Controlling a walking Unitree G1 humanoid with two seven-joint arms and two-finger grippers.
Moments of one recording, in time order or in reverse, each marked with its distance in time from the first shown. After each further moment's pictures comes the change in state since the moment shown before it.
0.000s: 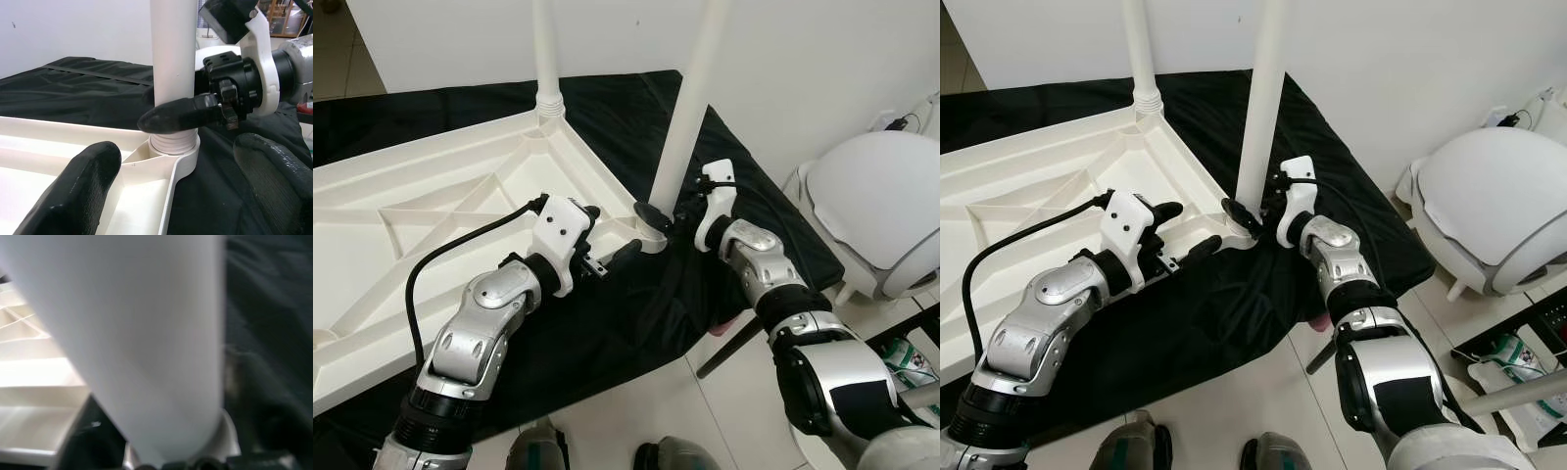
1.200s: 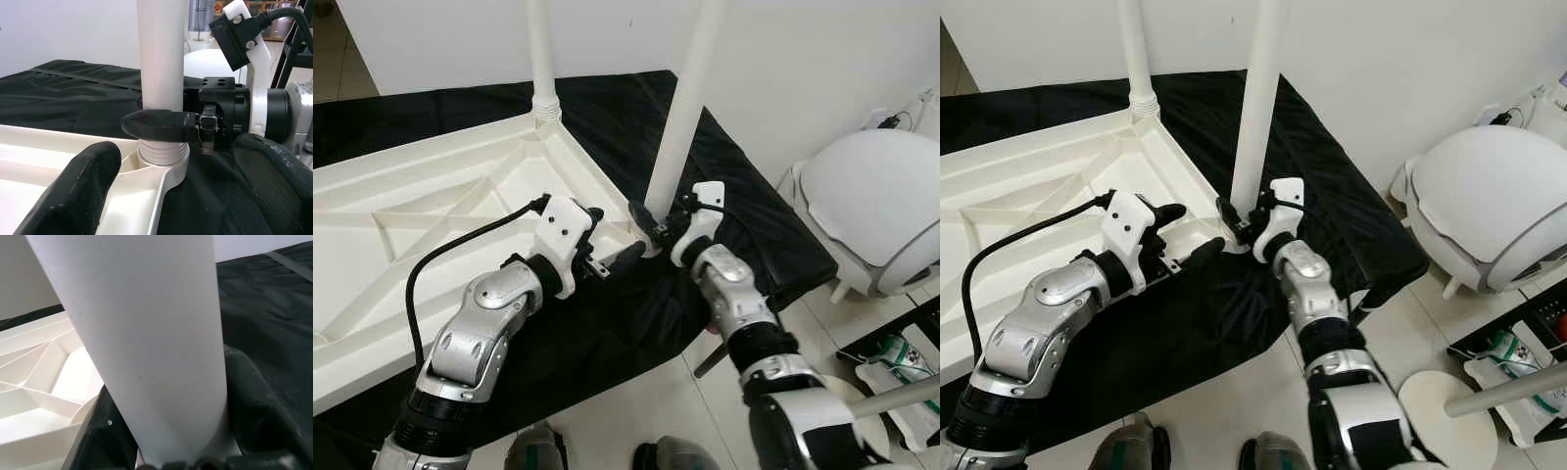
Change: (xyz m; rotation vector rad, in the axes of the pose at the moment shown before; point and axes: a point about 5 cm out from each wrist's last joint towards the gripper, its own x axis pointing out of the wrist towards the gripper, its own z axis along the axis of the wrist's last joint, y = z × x) left arm -0.001 -0.004 0.003 -0.019 0.001 -0.019; right arm 0.004 0.036 -0.012 0.123 -0.164 -0.345
